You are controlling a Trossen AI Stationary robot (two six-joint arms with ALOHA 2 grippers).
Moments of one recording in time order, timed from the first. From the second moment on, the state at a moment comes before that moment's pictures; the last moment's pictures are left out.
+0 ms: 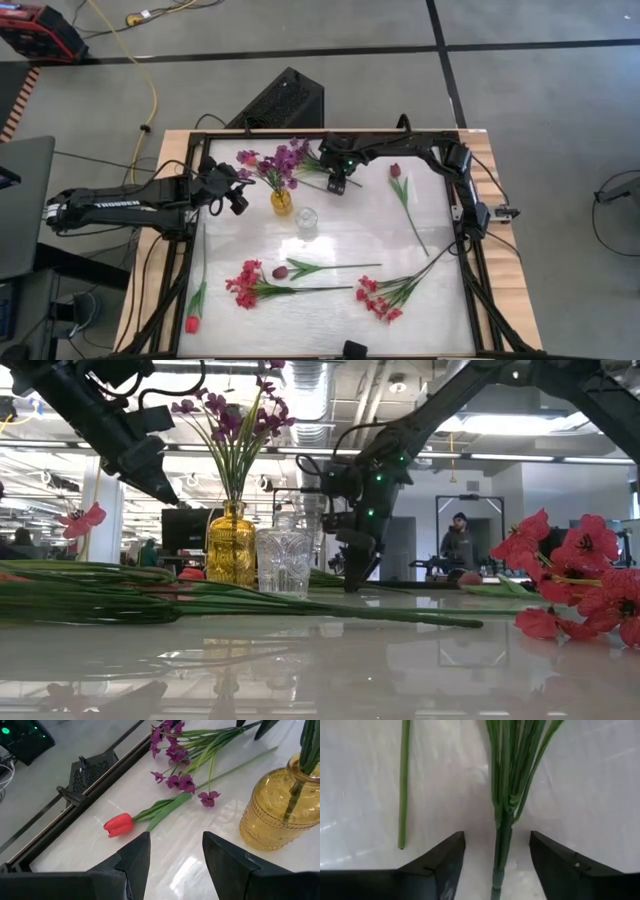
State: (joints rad) left arm 0.20 0.73 0.52 -0.52 -0.53 -0.20; right arm -0.45 2.14 1.50 -0.58 -0.01 -0.13
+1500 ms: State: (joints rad) left arm 0.20 0.43 0.52 -0.50 -0.58 -0.18; right arm -0.33 1.39 0.79 0.22 0.00 0.13
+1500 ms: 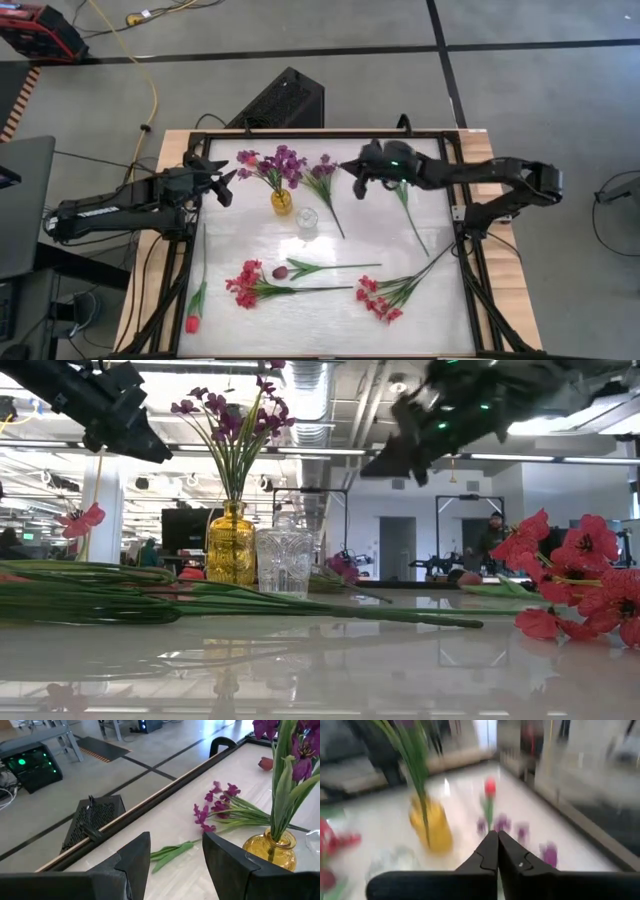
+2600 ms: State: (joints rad) left arm 0.20 0.43 0.52 -0.52 -0.56 -0.16; right arm -0.22 1.93 1.17 -0.30 -0.02 0.47
